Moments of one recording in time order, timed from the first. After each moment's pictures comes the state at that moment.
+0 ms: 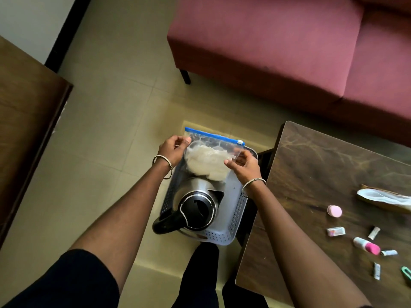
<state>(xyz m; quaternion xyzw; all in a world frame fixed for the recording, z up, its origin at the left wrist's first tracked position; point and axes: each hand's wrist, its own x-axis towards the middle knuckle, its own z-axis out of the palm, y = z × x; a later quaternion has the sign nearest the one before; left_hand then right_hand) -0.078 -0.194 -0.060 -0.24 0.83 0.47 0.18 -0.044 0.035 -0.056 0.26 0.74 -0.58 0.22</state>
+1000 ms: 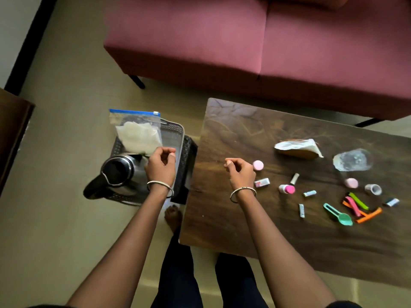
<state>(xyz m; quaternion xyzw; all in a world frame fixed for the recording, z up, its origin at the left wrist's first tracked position) 0.075 0.024 0.037 -0.24 0.84 0.49 0.03 0.103 0.228 0.011 0.34 0.78 -0.52 0.08</state>
